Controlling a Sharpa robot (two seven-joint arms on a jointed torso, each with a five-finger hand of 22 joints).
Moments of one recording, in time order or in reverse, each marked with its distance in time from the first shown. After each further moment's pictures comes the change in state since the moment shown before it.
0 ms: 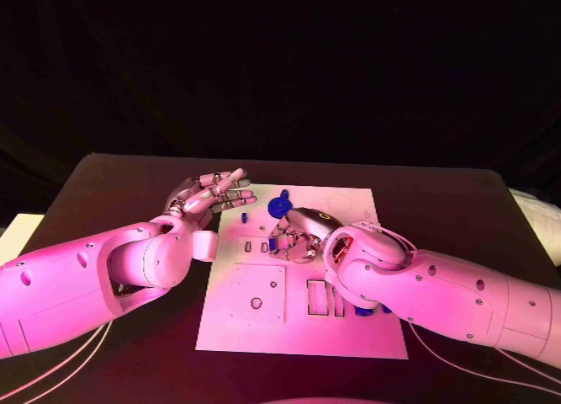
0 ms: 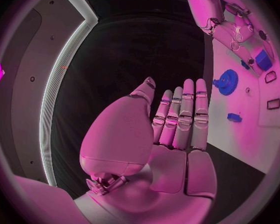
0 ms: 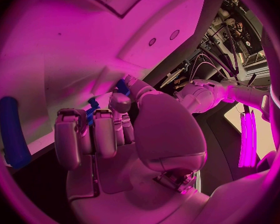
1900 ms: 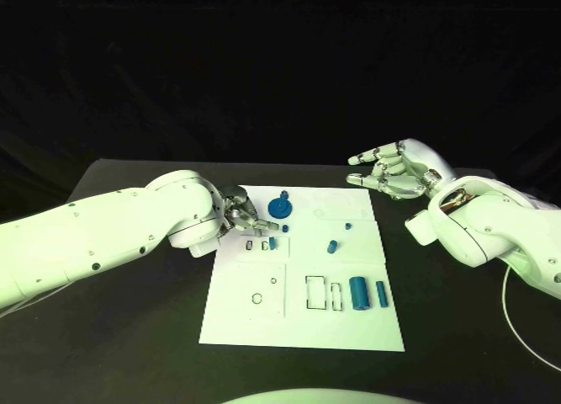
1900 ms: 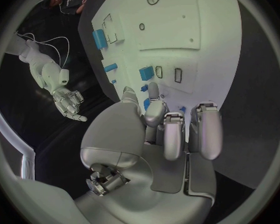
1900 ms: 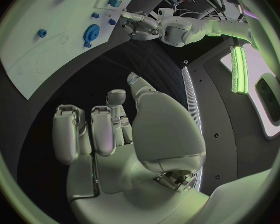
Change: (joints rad) left arm 0.130 0.152 0.000 -0.114 -1.161 0.401 -1.100; left_hand -0.245 0.106 -0.367 0.119 0.001 0.032 -0.182 0.519 0.373 0.301 -0.200 1.104 1.037 0.363 -0.202 1.383 1.129 -0.109 0.458 -0.200 1.275 1.229; right arm 0.102 -0.363 0.070 0.092 0.651 -0.157 0.381; right_hand 0.030 0.007 -0.126 0.044 0.033 -0.086 0.011 0.004 0.005 -0.065 0.013 -0.094 -0.086 0.000 0.014 -0.066 -0.029 0.000 -0.052 0.020 -0.046 0.000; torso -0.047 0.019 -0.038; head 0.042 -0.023
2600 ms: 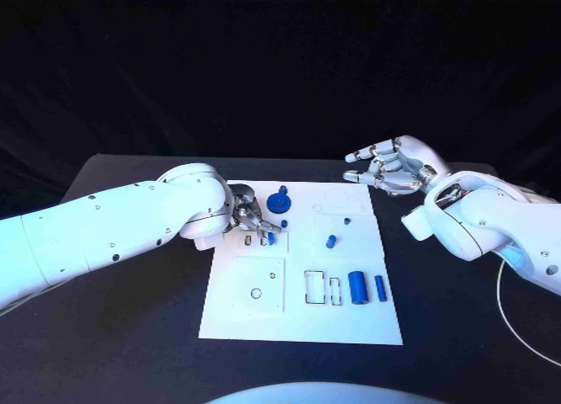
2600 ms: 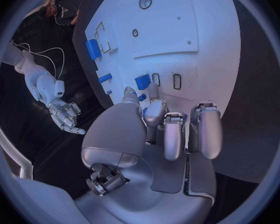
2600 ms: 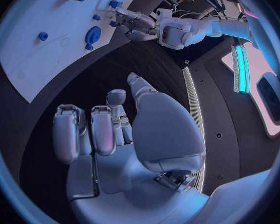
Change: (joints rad) left arm 0.000 0.068 -0.001 -0.059 -0.046 0.109 -0.032; left_hand 0.017 0.009 -0.005 0.000 0.000 -0.012 0.002 0.023 0.032 0.003 -0.003 0.004 0.011 0.000 0.000 0.000 0.000 -0.011 -0.004 -0.004 0.000 0.000; right arm -0.003 0.015 -0.001 -0.016 0.002 0.013 -0.010; right_hand 0.000 0.000 -0.005 0.000 0.012 0.000 0.000 0.000 0.000 0.000 0.000 0.000 -0.003 0.000 0.000 -0.006 -0.003 0.000 0.000 0.000 -0.004 0.000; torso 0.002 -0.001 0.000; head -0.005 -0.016
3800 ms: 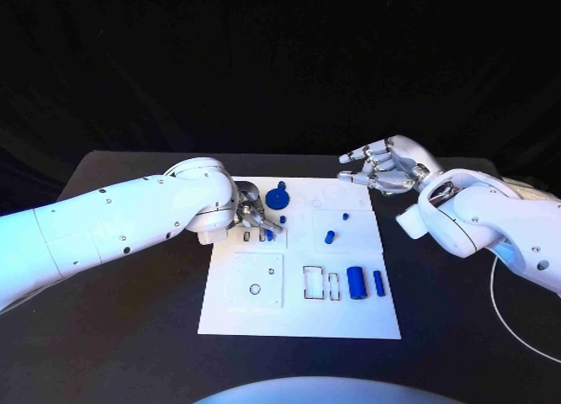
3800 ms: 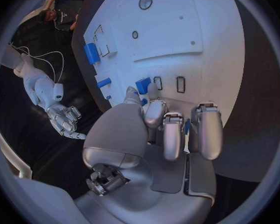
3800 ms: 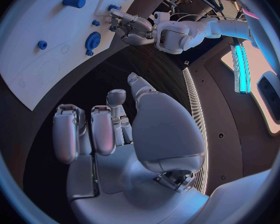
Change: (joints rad) left arm 0.000 0.048 0.000 -0.049 -0.011 0.059 -0.005; left_hand 0.075 0.033 0.016 -0.021 0.000 -0.018 -0.011 0.027 0.051 0.011 -0.003 0.008 0.018 0.002 -0.009 0.000 0.000 -0.004 0.004 -0.004 0.005 0.000; right arm -0.010 0.014 -0.001 -0.007 0.000 0.025 -0.009; right_hand 0.000 0.000 -0.006 0.006 0.006 0.003 -0.003 0.000 0.001 0.000 0.000 0.000 -0.004 0.000 0.000 -0.006 -0.004 0.000 0.000 0.000 -0.004 0.000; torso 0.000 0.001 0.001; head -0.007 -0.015
